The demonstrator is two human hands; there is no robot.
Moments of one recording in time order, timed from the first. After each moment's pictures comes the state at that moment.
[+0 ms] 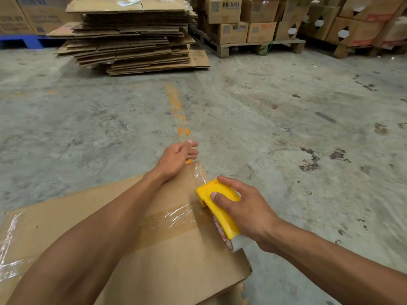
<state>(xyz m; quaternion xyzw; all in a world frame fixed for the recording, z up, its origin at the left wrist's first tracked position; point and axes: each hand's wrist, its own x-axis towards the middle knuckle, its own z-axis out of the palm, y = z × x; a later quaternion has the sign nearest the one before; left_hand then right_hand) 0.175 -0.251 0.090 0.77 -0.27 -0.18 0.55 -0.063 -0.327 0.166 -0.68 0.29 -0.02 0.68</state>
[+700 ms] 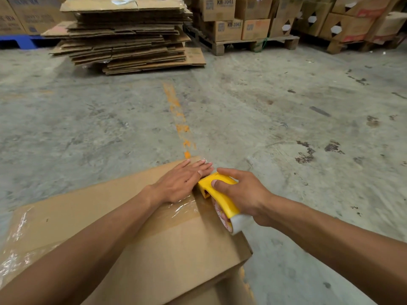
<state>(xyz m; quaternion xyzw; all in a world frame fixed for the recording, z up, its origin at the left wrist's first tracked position) 0.124 -0.215 0.079 0.79 -0.57 -0.14 0.16 -0.052 -0.327 0.169 -0.67 0.31 0.01 0.68</state>
